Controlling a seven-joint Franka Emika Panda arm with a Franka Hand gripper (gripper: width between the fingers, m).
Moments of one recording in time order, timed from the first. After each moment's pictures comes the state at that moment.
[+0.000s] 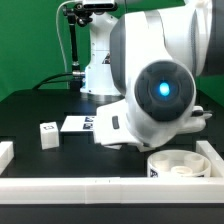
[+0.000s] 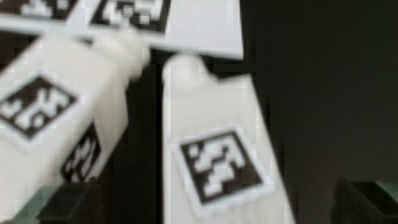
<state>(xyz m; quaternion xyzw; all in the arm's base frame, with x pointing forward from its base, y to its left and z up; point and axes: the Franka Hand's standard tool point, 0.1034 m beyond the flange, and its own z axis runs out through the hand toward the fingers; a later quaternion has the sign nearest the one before) 0.483 0.048 0.014 -0.86 -0.03 0.51 0.06</state>
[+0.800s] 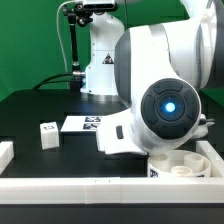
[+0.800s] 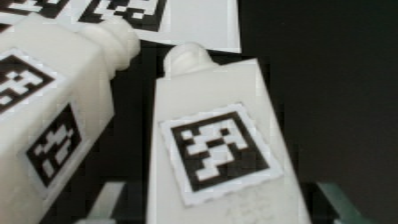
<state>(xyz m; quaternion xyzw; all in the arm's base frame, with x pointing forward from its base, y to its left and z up) 0.481 0.052 0.005 -0.86 -0.03 0.51 0.06</state>
